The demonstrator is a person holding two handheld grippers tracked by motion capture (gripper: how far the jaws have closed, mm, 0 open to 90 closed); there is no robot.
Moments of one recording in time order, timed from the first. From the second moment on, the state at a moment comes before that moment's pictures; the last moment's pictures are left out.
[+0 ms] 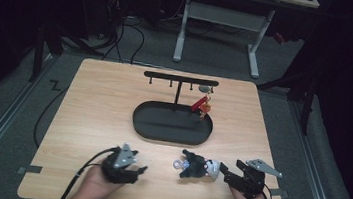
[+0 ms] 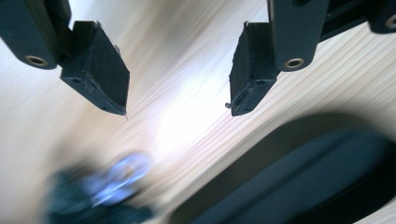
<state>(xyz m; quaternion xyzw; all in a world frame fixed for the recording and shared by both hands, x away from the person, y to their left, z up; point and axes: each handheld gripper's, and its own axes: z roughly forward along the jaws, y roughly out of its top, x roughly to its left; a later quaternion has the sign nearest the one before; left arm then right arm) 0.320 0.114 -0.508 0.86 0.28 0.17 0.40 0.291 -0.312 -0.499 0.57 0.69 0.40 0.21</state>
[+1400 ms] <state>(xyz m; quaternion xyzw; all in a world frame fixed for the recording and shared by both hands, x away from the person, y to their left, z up) 0.336 0.202 -0.519 0.84 0.34 0.20 0.38 0.334 -0.253 -0.463 0.47 0.87 0.14 0.06</state>
